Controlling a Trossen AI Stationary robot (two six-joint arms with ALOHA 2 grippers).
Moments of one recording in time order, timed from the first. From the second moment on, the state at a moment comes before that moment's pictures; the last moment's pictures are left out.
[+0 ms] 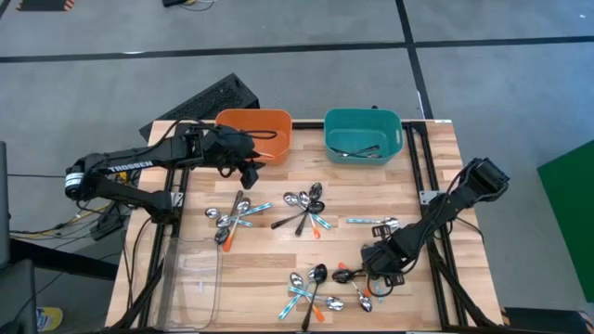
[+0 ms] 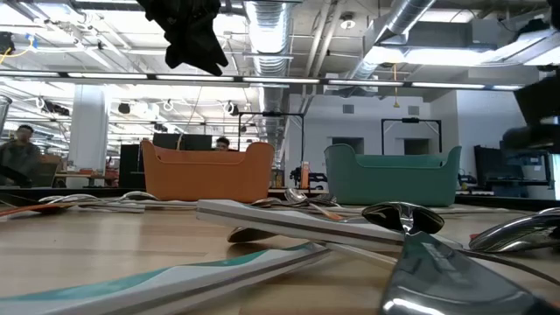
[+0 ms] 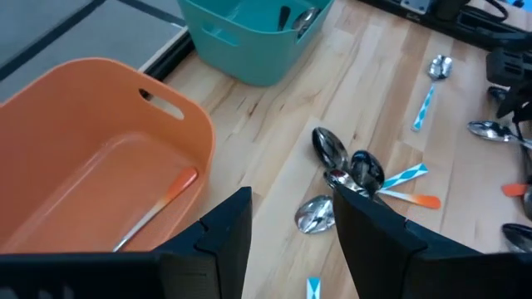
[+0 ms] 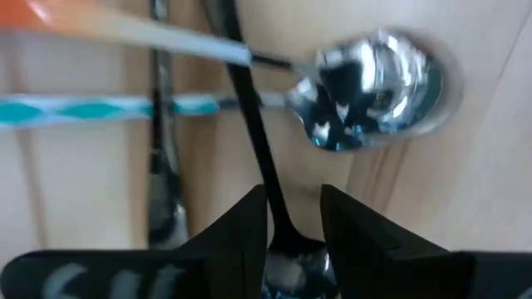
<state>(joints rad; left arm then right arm) 0.27 1.18 1.09 -0.62 -0.10 -0.23 0.63 1.59 0.82 -0.75 -0.03 0.50</state>
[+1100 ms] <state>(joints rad) 0.27 1.18 1.09 -0.44 -0.12 -0.26 0.60 1.19 0.78 -0.91 -0.47 0.92</state>
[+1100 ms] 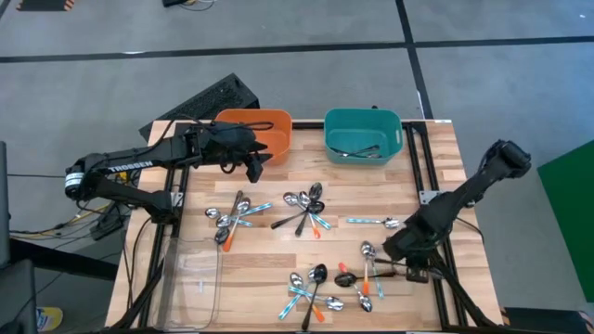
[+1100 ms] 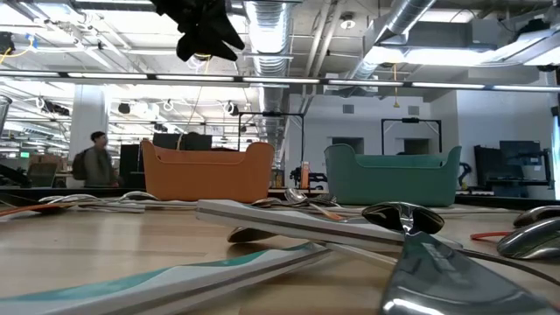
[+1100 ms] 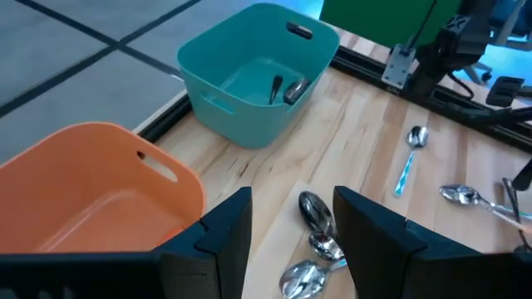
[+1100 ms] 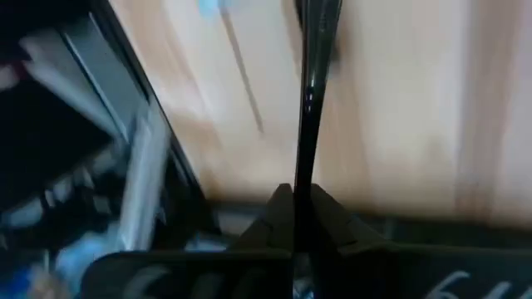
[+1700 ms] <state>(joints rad) 0.21 1.18 1.09 -0.27 -0.03 -0.32 0.04 0.99 0.78 -0.11 -0.05 0.66</state>
